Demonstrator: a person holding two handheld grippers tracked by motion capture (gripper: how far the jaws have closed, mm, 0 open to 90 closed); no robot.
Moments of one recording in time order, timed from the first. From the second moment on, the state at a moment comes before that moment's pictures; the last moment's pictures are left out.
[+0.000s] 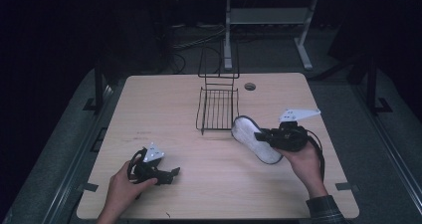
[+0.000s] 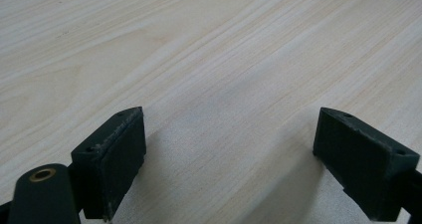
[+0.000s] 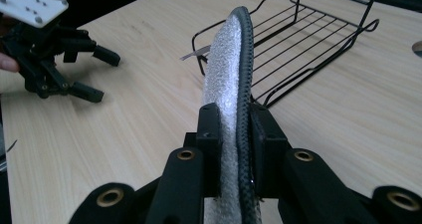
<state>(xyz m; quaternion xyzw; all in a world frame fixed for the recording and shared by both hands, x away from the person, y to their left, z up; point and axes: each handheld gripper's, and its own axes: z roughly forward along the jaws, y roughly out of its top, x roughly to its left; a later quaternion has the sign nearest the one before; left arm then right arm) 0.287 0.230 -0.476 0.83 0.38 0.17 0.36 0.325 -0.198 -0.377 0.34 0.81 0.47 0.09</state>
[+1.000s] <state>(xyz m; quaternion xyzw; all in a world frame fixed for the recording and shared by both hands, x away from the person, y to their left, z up) 0.287 0.230 -0.475 0.84 0.38 0.17 0.36 0.376 -0.175 -0.358 0.35 0.79 0.49 0.09</state>
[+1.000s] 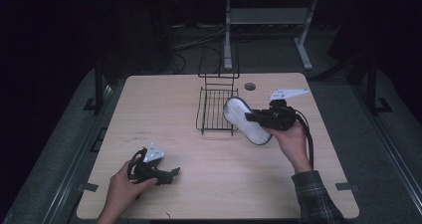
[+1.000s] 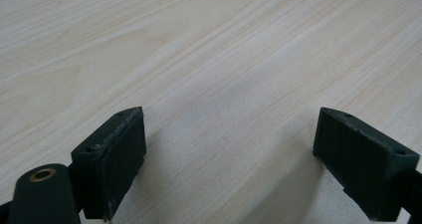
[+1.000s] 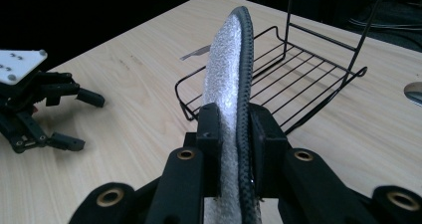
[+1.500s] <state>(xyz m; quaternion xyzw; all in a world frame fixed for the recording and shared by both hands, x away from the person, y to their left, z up) 0.287 0.230 -0.475 0.84 0.38 0.17 0.35 0.410 -0.149 -0.349 0.36 0.79 0.48 0.09</state>
